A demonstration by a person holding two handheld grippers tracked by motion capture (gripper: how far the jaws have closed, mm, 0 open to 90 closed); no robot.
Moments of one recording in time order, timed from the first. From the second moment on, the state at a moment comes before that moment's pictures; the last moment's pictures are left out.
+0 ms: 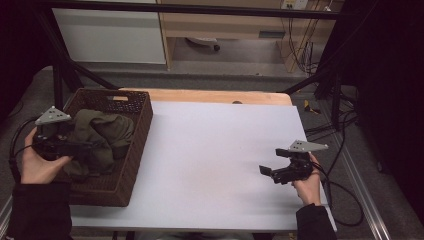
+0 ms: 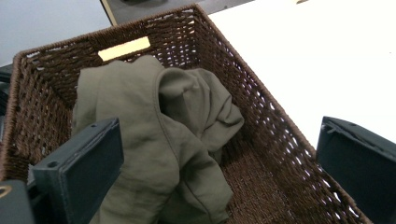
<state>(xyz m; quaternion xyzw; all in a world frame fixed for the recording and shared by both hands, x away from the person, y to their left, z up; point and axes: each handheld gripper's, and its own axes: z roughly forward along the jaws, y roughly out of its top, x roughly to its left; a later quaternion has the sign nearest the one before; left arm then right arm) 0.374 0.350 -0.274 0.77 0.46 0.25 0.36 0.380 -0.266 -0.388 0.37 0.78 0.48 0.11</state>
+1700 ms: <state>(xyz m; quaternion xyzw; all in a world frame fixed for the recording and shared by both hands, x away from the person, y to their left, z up) 0.432 0.372 -0.307 0.76 0.52 0.24 0.30 0.380 -0.265 -0.388 0.37 0.79 0.48 0.11</state>
